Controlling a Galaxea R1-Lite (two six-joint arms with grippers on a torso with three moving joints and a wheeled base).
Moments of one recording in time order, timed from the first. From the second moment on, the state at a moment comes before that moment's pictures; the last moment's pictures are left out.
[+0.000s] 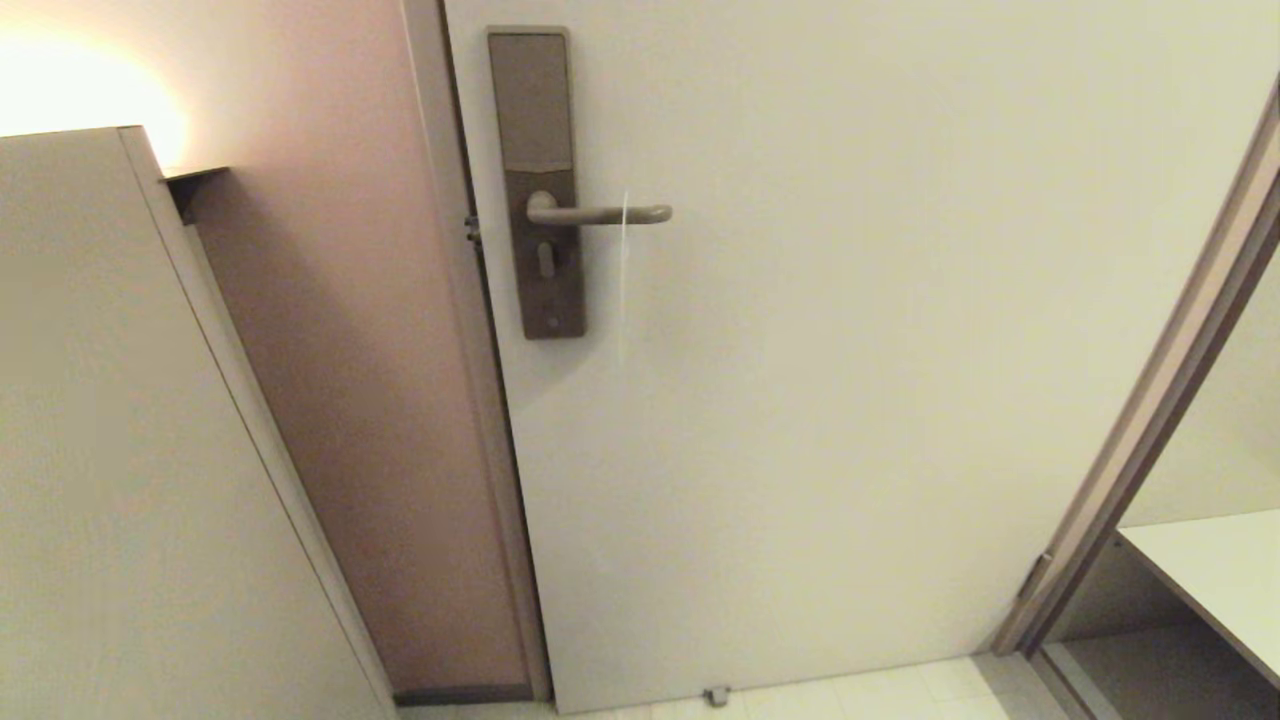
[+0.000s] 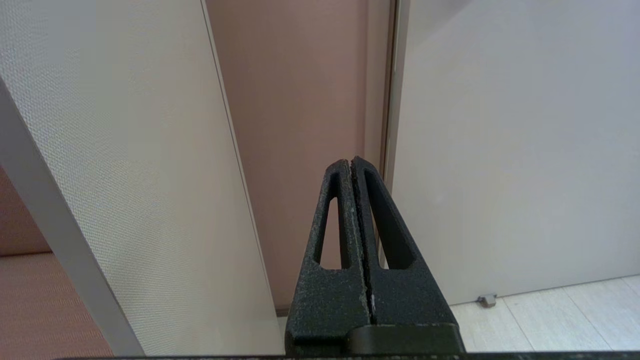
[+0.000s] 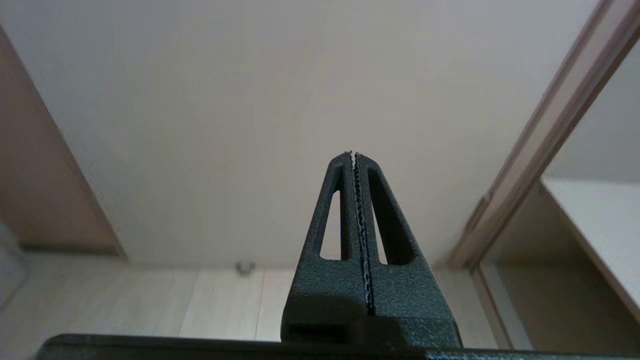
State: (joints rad) left arm -0.01 0.00 0.00 -0.01 0.00 0.02; right arm 0.00 0.08 0.00 -0.02 0.02 -0.04
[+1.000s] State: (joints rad) left arm -0.01 0.00 0.00 0.00 -0.02 0.06; right arm 0.00 0.00 0.00 -0.02 0.02 -0.04
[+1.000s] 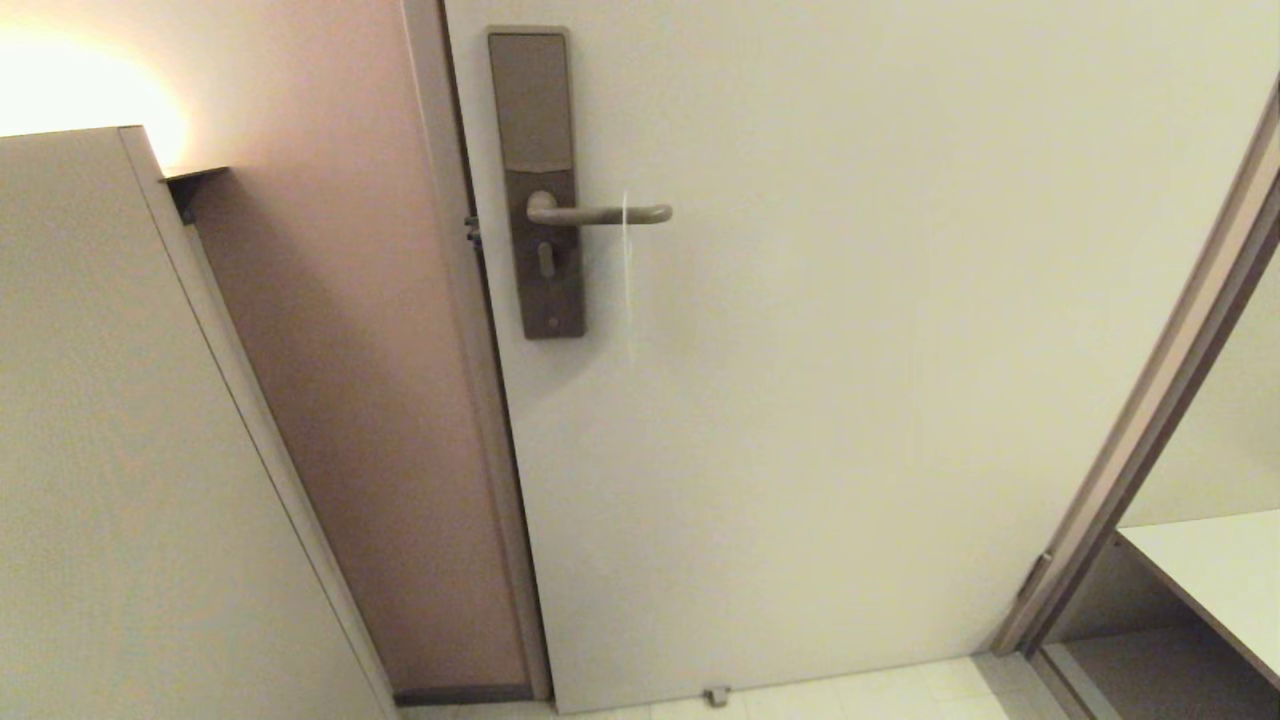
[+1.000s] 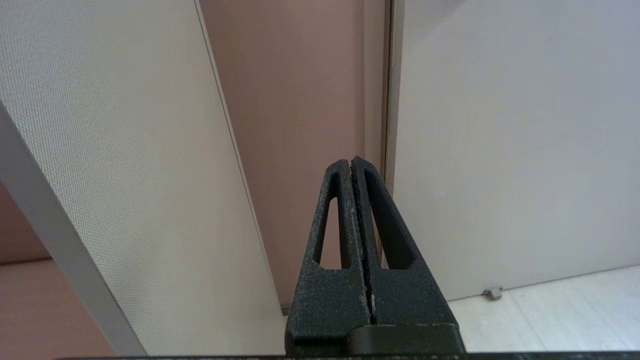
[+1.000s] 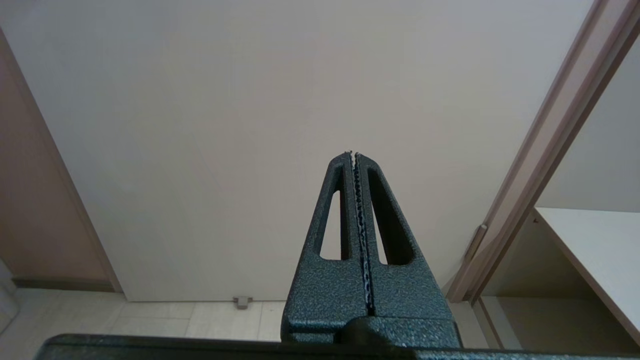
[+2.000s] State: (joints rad) left arm -0.03 0.64 -0.33 -0.29 -0.36 0.03; right arm 0.00 0.00 0.00 -0.02 0.02 -0.04
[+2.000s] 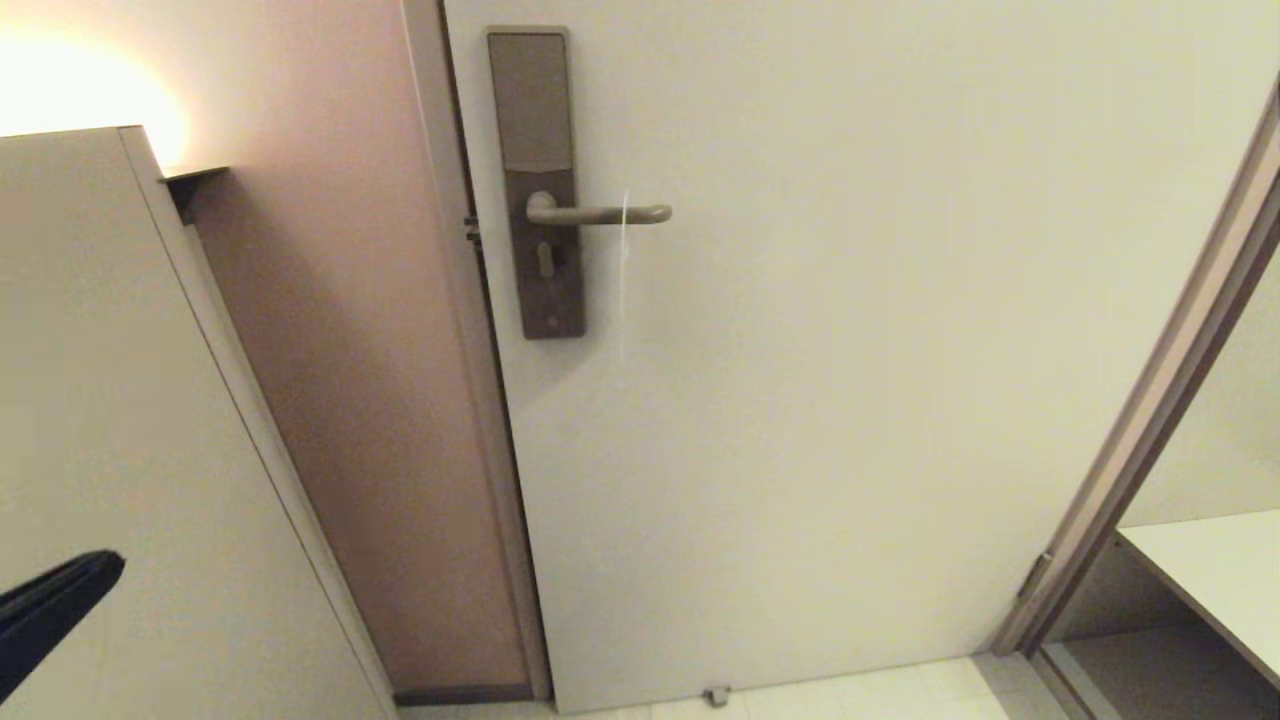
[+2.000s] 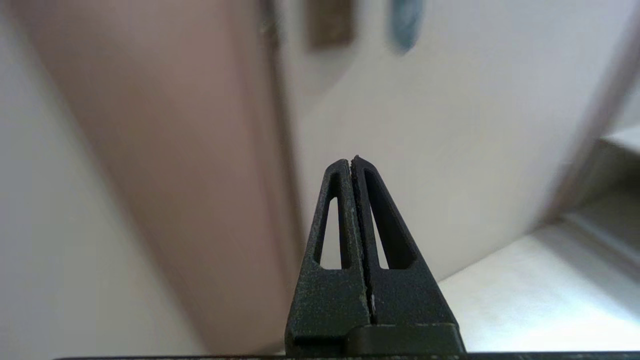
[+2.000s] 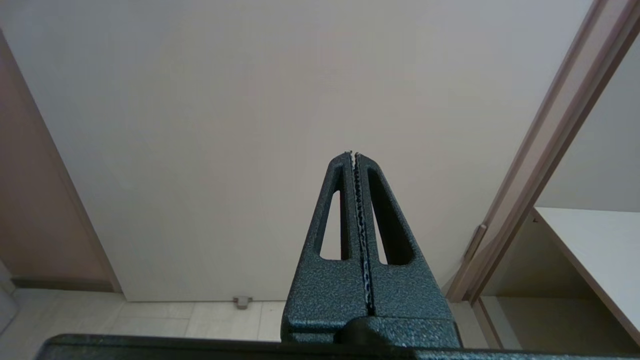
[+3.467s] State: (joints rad) left arm -0.51 1.57 -0.98 -0.48 -0.40 -0.14; right arm 0.00 0.00 0.00 -0.02 0.02 -0.04
